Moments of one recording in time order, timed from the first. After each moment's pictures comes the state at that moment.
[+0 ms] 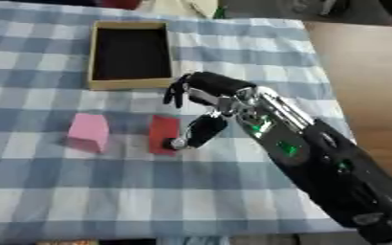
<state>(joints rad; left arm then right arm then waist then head) -0.17 0.51 0.19 -1.99 0.11 -0.43 0.30 -0.65 -0.44 0.52 -1.64 0.63 0.15 0.51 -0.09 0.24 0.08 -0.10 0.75</state>
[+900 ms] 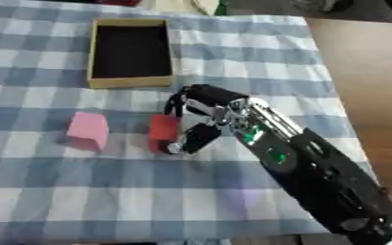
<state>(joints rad) -0.17 0.51 0.19 -1.99 0.11 -0.43 0.29 -0.63 -0.41 0.52 -1.58 0.66 0.15 0.52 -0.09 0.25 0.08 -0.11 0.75</state>
